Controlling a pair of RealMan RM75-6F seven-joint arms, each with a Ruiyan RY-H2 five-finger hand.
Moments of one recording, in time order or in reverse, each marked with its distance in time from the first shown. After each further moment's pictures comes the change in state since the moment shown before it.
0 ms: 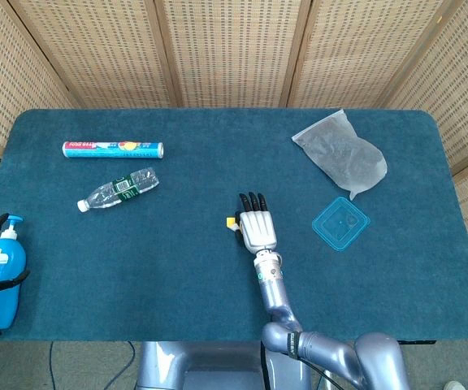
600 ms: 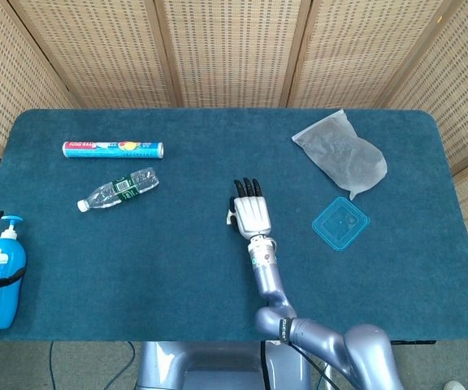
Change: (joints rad) left arm -0.001 0.007 -0.011 0.000 -0.022 -0.004 0.000; right arm 0.124 -0.017 0.080 0.126 0.014 -0.063 0.032
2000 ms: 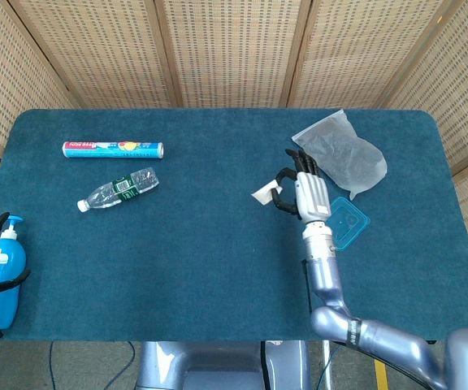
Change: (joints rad) left arm 0.015 -0.002 0.018 -0.044 0.068 0.071 0.057; right arm -0.323 0.514 0.024 -0.771 0.026 0.175 0.235
